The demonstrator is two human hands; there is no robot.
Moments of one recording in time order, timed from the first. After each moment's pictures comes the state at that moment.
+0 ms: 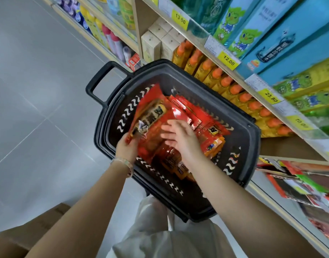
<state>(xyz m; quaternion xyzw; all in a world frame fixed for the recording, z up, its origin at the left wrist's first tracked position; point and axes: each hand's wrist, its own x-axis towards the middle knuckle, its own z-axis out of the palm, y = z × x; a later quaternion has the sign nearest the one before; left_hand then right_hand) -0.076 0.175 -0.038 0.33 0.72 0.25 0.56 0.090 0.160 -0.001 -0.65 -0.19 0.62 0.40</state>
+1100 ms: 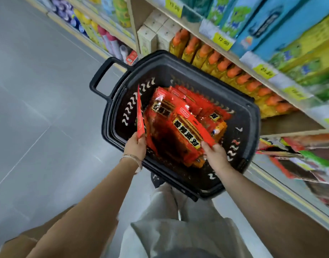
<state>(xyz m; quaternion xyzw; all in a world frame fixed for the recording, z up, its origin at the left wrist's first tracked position) -0.090 0.145 -0.039 0.46 0.71 0.13 0.52 0.142 0.051 -0.057 -0.83 -0.21 0.46 0.23</state>
